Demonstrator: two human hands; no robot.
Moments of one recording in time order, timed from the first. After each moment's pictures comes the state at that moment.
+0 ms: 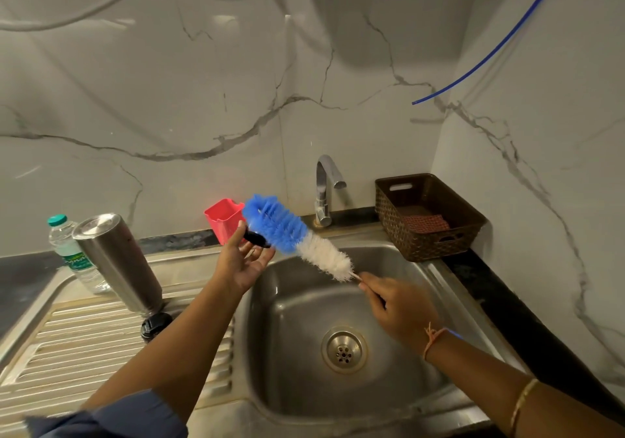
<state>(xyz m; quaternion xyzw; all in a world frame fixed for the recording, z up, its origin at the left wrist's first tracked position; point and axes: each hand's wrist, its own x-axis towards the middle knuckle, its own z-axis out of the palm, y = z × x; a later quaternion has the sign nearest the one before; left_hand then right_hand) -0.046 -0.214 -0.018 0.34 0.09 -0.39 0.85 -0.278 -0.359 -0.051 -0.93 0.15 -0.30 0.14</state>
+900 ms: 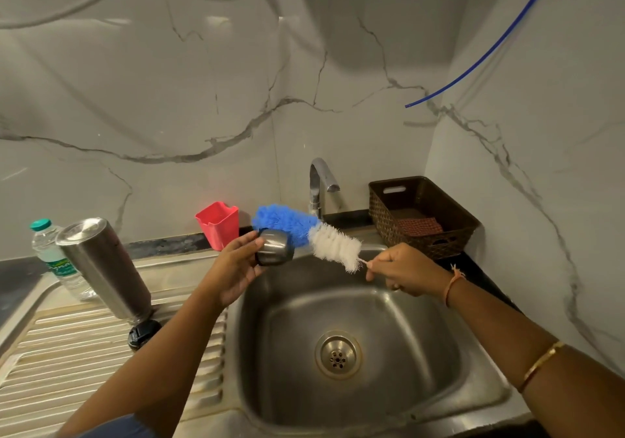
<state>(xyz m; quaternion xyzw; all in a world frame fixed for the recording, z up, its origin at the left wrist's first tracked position) -0.048 -0.206 -0.023 0.48 -0.14 -0.38 0.78 -0.268 -0.396 0.017 -0.85 0.28 -0.04 0.45</state>
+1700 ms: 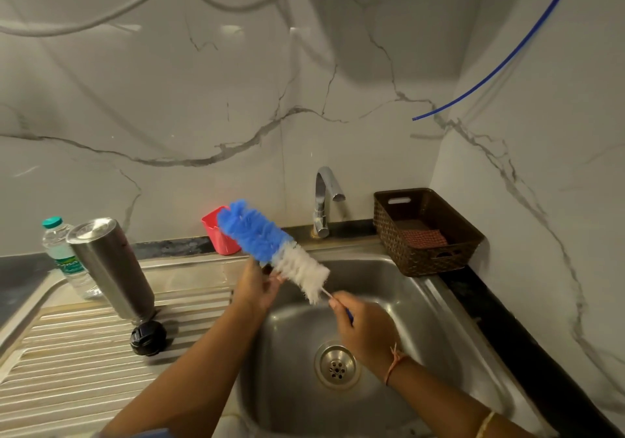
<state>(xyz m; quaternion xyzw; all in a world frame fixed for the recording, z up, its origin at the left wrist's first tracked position) -0.079 -0.239 -0.031 0.37 0.08 -0.34 0.86 -0.248 -0.326 -0.069 -0.90 0.20 -0.29 0.27</state>
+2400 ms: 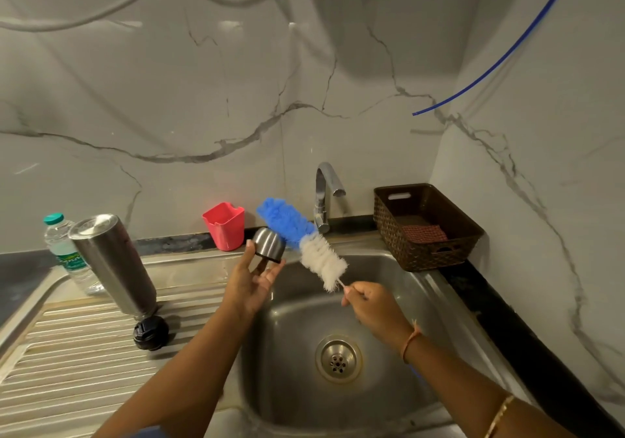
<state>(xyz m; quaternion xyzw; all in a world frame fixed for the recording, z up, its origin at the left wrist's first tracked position) -0.069 -0.219 -0.042 0.33 0.06 -0.36 0.87 -0.247 -0.344 -0.046 -0.82 0.29 -0.16 0.46</state>
